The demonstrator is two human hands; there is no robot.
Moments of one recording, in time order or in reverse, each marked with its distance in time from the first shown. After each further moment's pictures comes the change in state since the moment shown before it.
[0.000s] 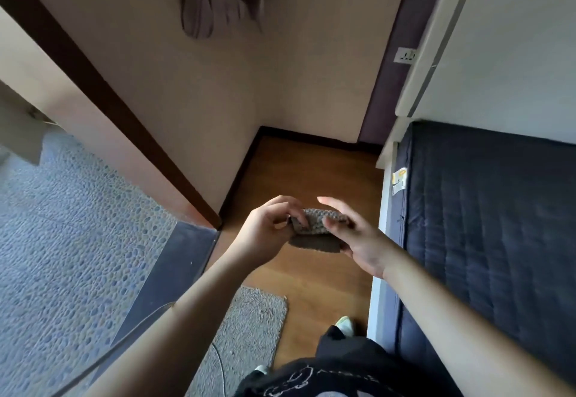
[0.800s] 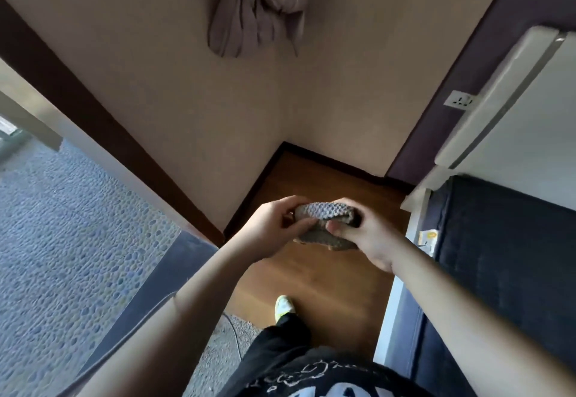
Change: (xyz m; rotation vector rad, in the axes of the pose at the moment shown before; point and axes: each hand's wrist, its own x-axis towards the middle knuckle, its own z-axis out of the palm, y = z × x) left_hand 0.188 -0.021 -0.046 0.266 -0.018 -0.156; right_hand 0.184 -0.115 -0.057 -0.179 -0.108 -0.058
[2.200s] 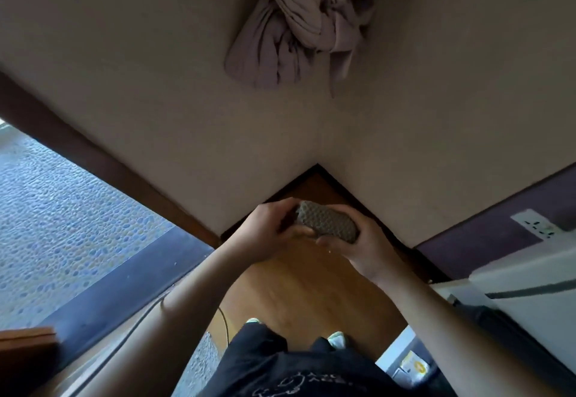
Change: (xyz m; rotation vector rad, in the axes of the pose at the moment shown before) left_hand 0.249 0.034 0.003 0.043 0.257 -0.209; right_hand 0.236 -0.089 -0.187 -0.436 -0.312 -0.305
